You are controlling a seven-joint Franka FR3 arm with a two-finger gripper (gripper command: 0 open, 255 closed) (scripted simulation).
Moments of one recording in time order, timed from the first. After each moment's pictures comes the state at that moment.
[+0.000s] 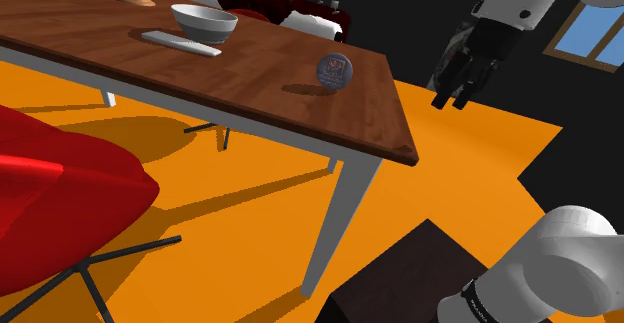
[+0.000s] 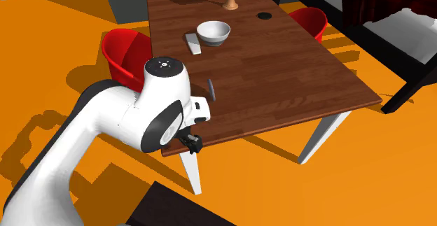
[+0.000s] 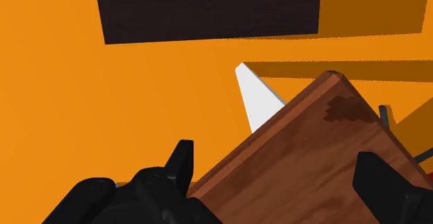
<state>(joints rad) 0.01 -0.81 0.03 -2.28 0.11 1.51 0.12</state>
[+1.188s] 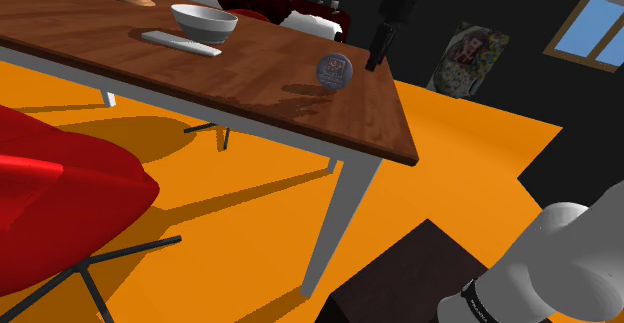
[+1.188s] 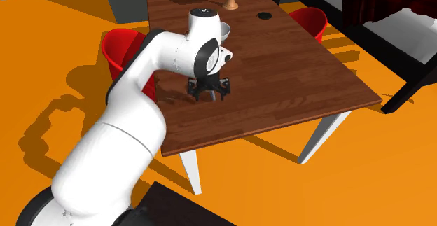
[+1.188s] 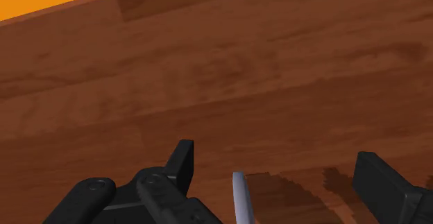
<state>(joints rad) 0.12 -0.18 -0.03 -1.76 0.00 1.62 -0.39</state>
